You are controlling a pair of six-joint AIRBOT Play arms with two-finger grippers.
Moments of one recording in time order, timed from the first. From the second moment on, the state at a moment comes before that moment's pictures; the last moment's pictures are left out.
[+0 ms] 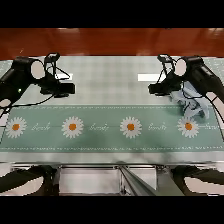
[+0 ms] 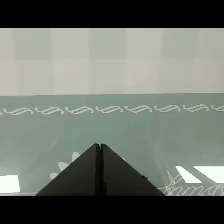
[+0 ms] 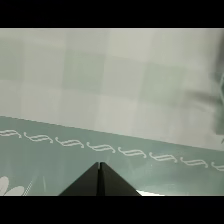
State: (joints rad) left arm -0.26 -1.32 1.20 1.55 -1.21 -1.82; right arm 0.23 -1.45 1.29 -1.56 1.20 1.68
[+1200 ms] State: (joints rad) left arm -0.23 -1.32 1.27 1.61 -1.12 -1.79; right arm 0.20 -1.43 1.36 -1.57 1.10 1.64
